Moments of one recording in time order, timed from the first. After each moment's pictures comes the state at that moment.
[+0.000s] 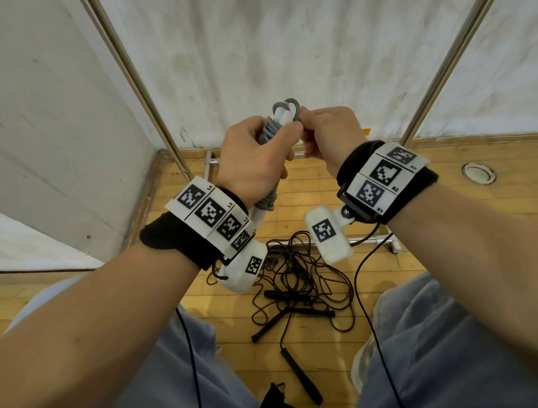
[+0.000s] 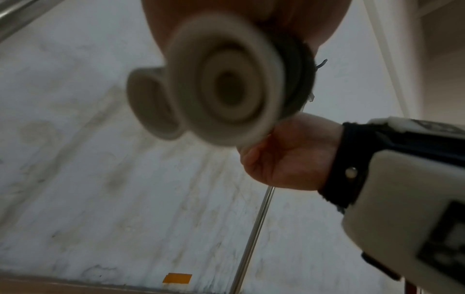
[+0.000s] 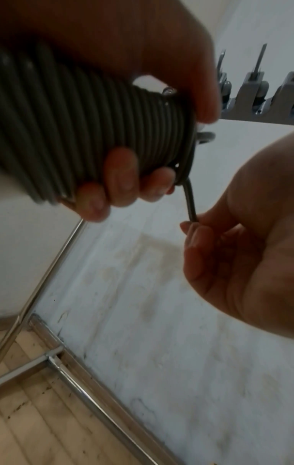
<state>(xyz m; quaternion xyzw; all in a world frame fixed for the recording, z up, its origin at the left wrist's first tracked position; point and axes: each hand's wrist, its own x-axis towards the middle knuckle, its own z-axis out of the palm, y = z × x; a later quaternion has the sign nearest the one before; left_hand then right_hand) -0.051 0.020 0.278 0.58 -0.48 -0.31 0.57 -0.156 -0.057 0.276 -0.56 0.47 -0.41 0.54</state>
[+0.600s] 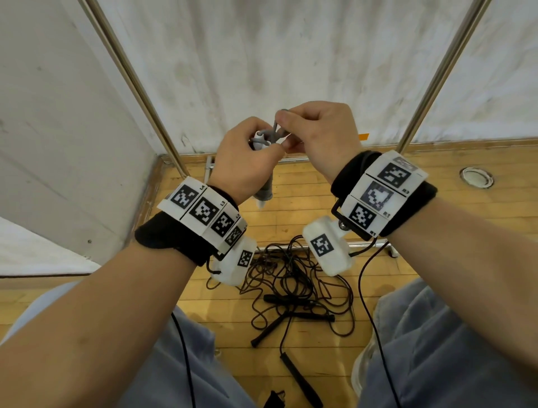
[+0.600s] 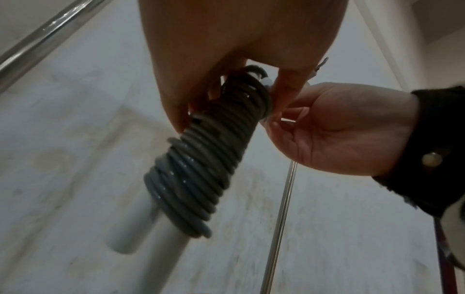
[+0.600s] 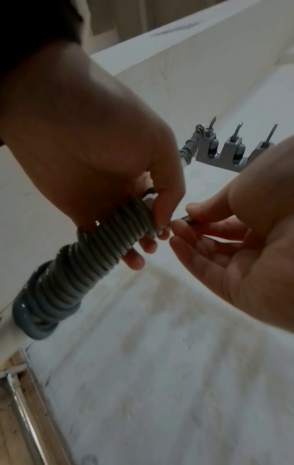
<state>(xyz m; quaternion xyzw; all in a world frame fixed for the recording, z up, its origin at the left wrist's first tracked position) -0.037 0.011 0.276 0.62 -0.54 -0.25 0.50 -0.152 -0.036 0.292 -0.62 0.39 -0.46 0.50</state>
